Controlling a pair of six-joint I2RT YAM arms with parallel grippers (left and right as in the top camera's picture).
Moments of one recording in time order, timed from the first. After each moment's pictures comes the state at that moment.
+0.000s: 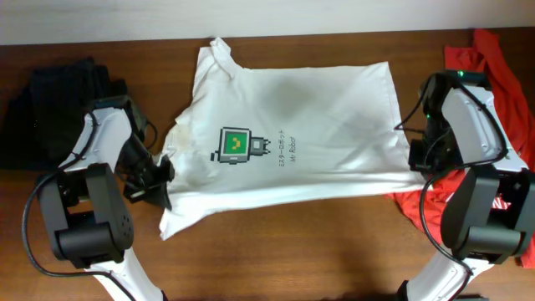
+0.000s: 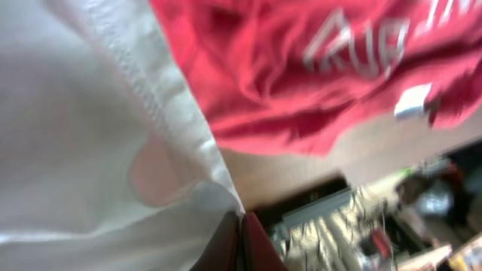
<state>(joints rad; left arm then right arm) 0.13 2.02 1.44 -1.56 0.18 -0.07 -0.18 1.94 1.56 -1.60 0.22 0.24</state>
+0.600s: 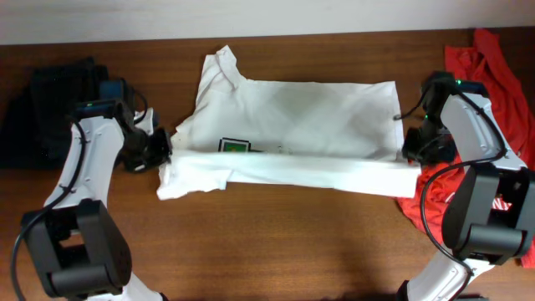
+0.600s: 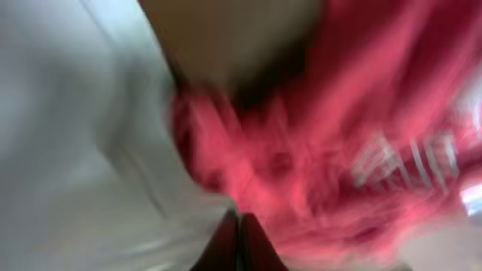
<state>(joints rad) 0.11 1.82 1.41 -1.06 0.25 -0.16 -0.18 1.93 1.50 -1.20 0.15 0.29</state>
